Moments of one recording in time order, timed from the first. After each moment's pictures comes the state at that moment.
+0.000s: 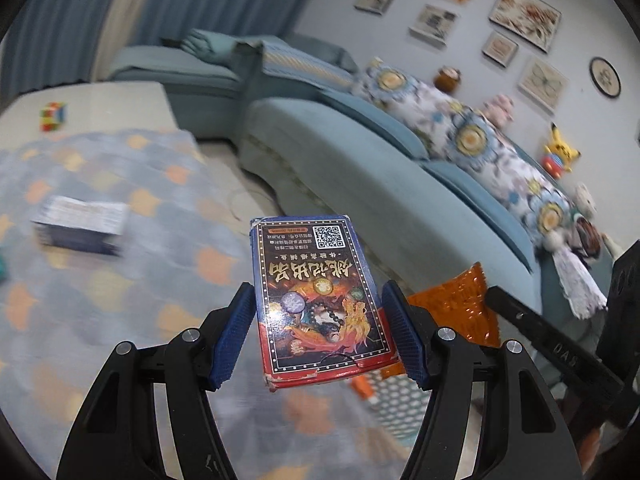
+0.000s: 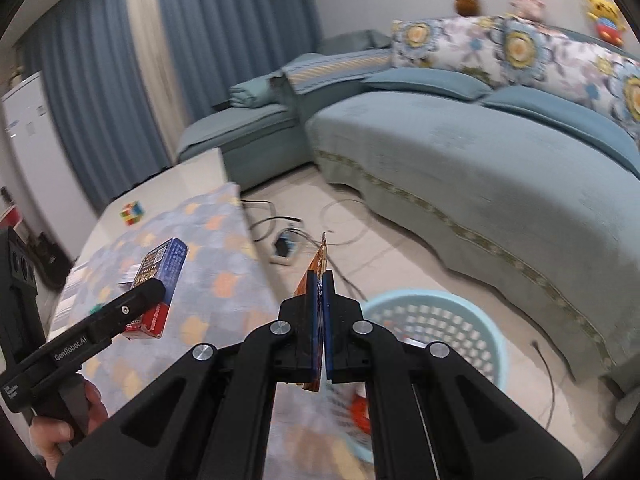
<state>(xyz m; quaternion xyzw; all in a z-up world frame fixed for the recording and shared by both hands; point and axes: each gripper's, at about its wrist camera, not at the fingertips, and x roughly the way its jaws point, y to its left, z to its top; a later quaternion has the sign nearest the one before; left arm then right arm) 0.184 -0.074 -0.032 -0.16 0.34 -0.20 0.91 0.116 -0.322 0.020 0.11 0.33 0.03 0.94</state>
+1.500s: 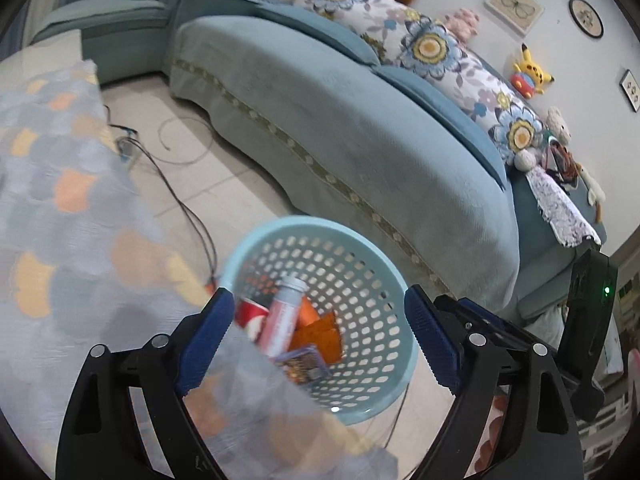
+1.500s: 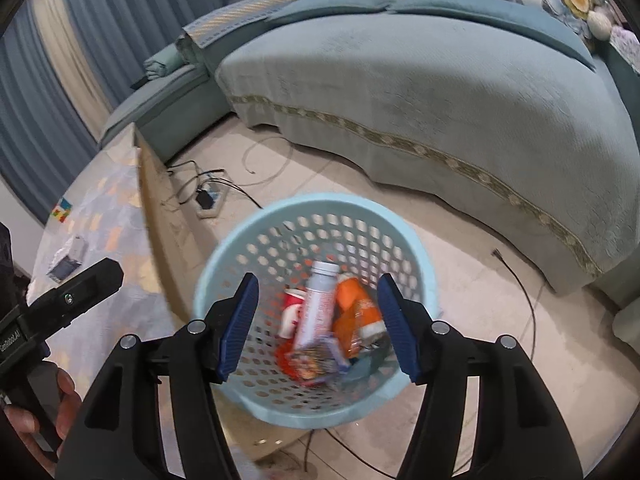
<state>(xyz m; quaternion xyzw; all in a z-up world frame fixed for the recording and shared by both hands) 0.200 -0.155 -0.099 -0.11 0.43 -0.30 0.84 0.101 -0.414 -0.080 0.17 0.42 -0.05 0.89</state>
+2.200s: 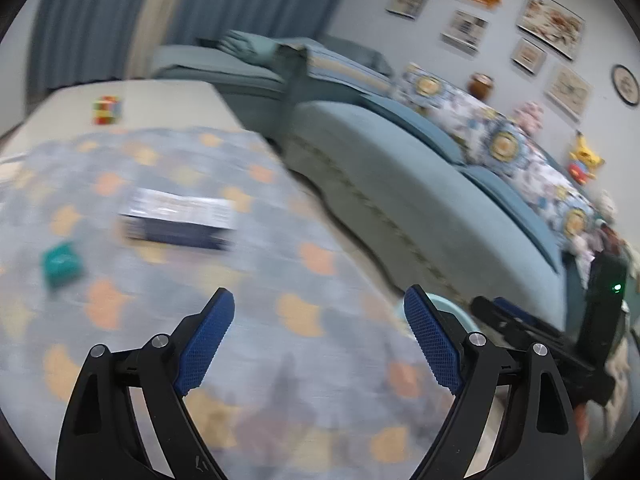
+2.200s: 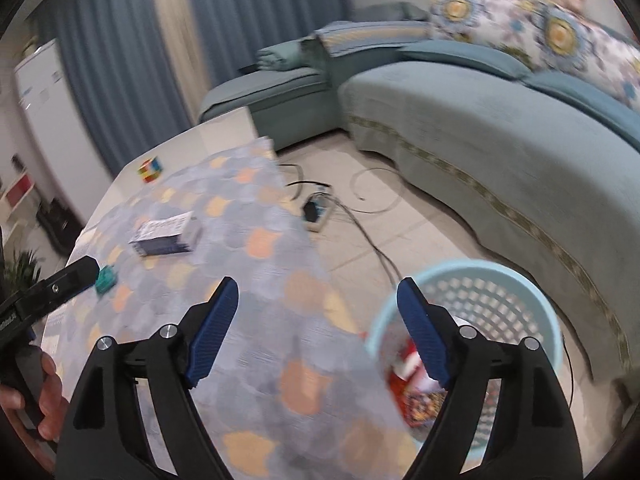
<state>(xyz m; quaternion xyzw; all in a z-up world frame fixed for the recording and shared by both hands) 0.161 0.056 -0.034 -0.15 0.34 -0.12 0.92 0.142 -0.235 -0.019 0.07 0.37 0.10 0.92</state>
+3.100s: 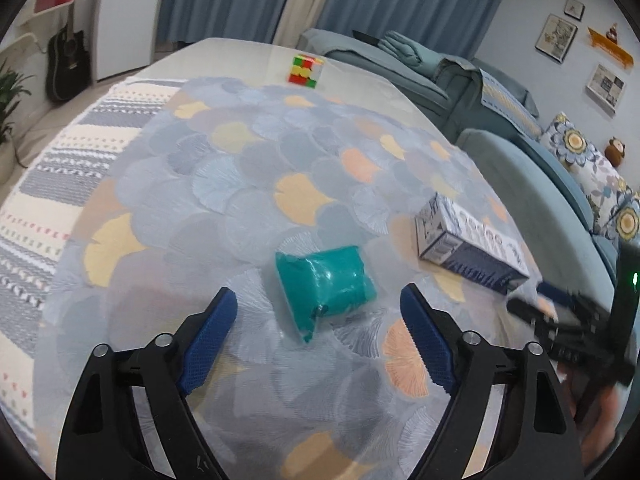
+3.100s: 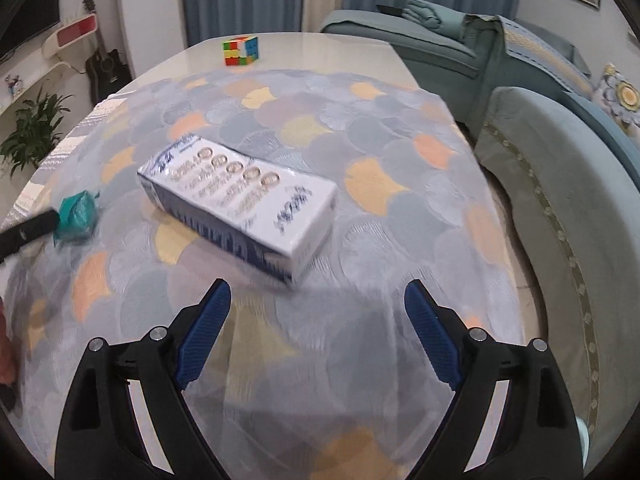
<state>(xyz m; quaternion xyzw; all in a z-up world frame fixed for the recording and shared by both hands) 0.203 0.249 -0.121 -0.20 0.37 0.09 0.90 0.284 -0.011 -0.104 -0.14 0.41 0.26 0.86</state>
